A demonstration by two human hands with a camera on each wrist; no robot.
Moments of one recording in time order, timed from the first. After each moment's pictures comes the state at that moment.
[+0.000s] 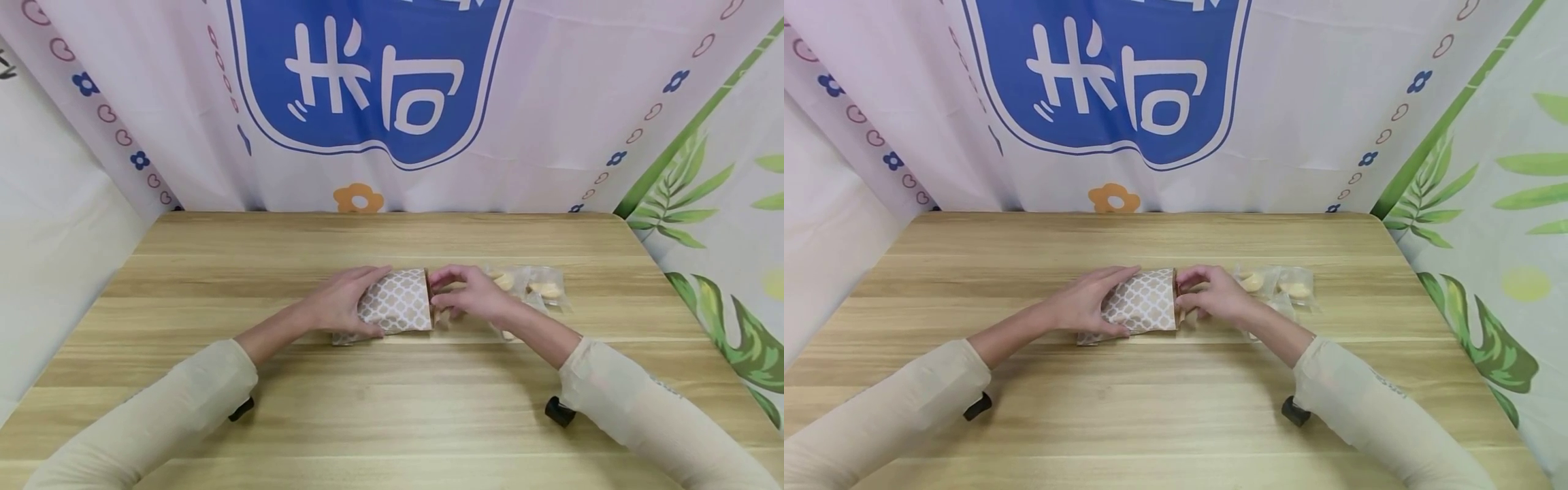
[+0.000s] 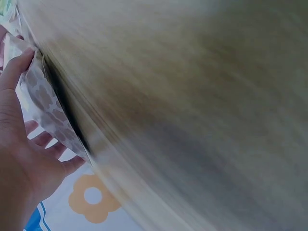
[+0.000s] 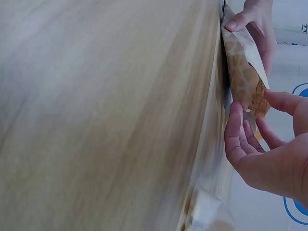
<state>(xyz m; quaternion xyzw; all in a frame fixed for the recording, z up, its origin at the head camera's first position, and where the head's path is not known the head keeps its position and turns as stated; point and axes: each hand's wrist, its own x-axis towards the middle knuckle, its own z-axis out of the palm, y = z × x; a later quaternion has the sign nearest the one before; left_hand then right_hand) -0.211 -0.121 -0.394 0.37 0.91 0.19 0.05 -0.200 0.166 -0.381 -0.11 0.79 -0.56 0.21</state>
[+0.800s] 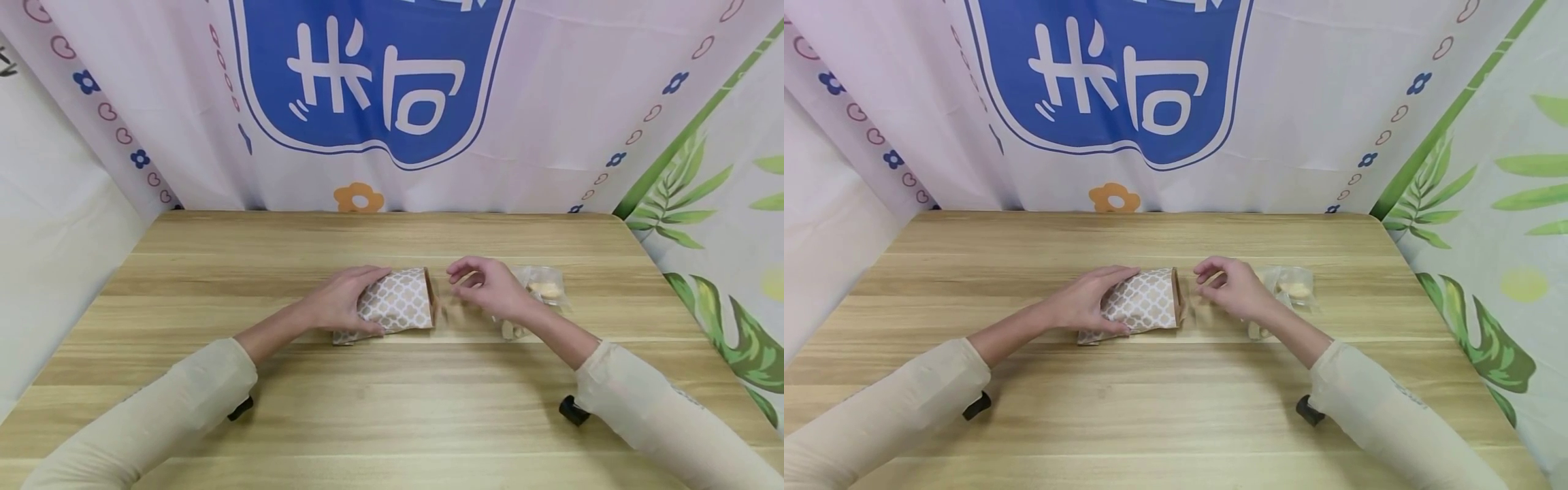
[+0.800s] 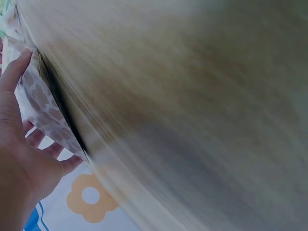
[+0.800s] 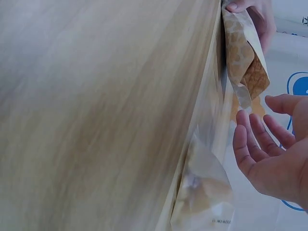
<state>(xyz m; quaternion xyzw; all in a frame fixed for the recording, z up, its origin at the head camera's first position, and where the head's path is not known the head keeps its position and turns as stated) -0.214 -0.122 -0.396 0.37 0.90 0.21 0.05 -0.198 0.192 -0.373 -0.17 0.86 -0.47 0.11</state>
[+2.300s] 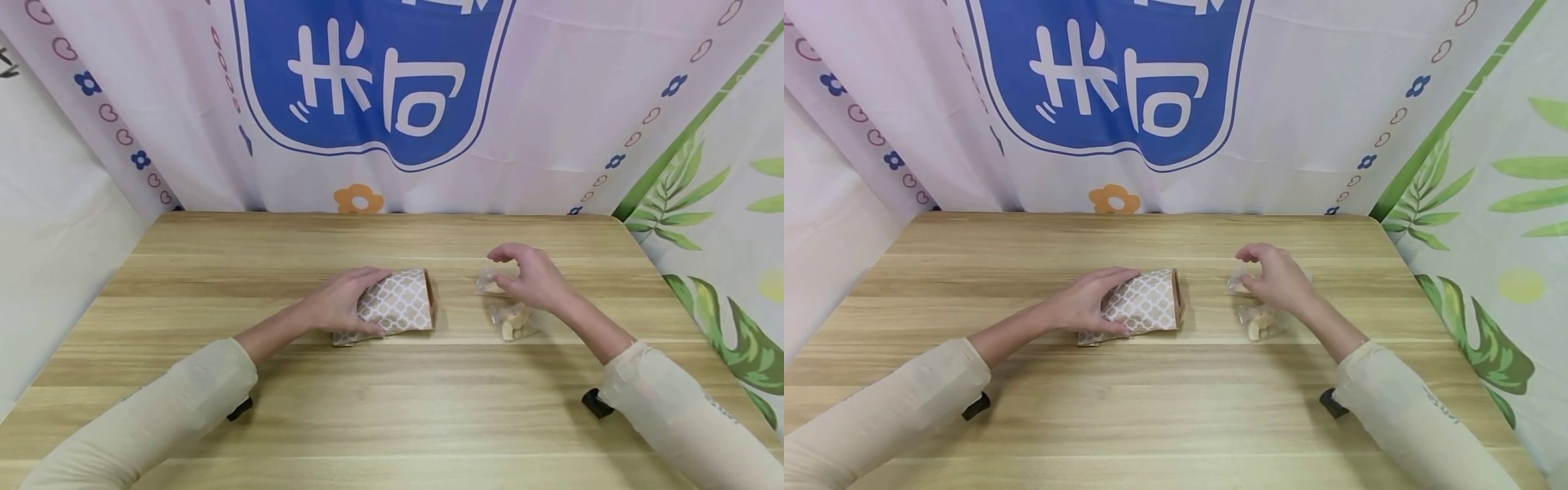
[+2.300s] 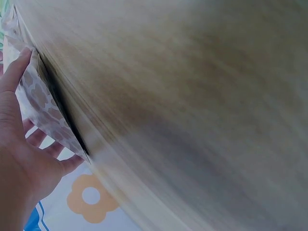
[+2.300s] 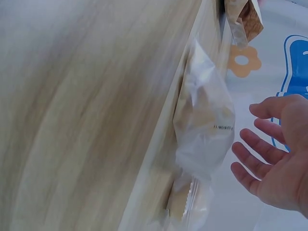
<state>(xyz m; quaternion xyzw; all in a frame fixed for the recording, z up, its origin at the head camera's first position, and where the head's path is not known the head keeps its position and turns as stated) -0.214 -0.122 -0.397 0.37 0.90 0.22 0.05 -0.209 0.244 -0.360 -0.20 0.94 -0.29 -0.02</state>
